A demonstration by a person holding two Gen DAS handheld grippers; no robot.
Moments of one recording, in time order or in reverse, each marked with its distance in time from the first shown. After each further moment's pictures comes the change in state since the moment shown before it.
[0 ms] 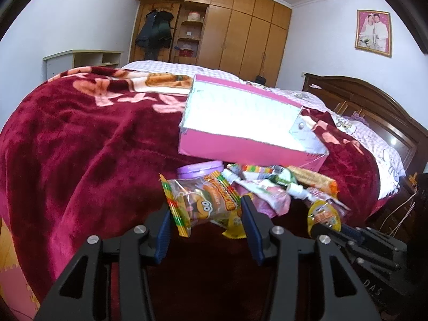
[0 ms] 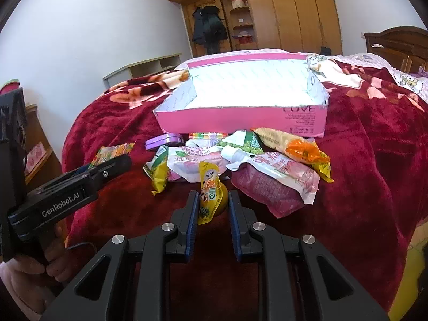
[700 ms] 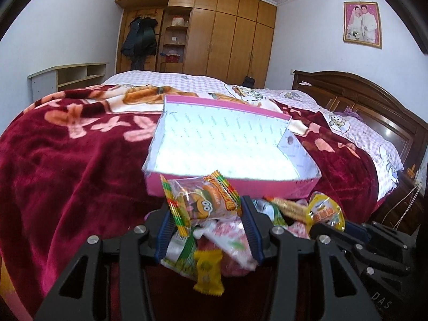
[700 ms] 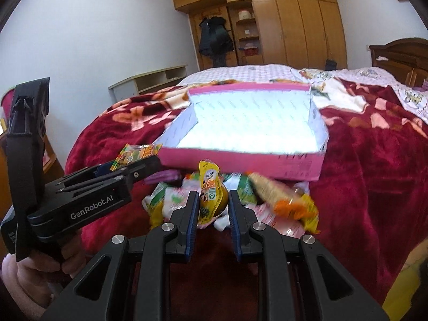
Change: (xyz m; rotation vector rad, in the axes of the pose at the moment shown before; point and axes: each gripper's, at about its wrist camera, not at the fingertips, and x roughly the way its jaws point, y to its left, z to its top) left arm 0.037 -0.036 0.052 0.072 -0.014 -0.029; right arm -0.002 -0.020 0.050 -0.035 -0.074 -0.003
